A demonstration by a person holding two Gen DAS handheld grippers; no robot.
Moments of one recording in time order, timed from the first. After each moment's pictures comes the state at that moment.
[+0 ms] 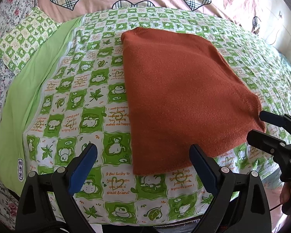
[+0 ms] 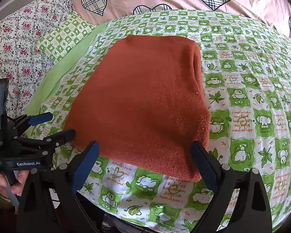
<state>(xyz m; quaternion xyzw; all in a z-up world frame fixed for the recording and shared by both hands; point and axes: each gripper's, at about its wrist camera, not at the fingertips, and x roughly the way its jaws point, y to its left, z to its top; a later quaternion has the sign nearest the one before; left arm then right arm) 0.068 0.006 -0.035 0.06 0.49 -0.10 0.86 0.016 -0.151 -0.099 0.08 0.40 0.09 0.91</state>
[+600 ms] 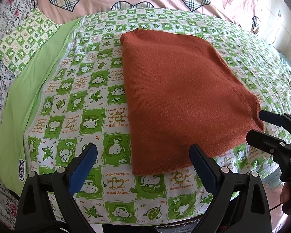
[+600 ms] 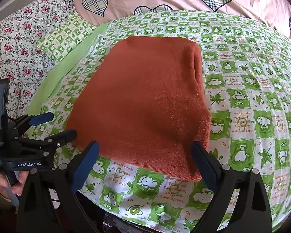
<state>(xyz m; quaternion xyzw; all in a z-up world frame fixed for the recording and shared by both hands) 0.066 0.004 -0.033 0.06 0.49 -0.10 0.87 0.015 -0.149 -0.097 0.08 0.40 0.09 0.91</state>
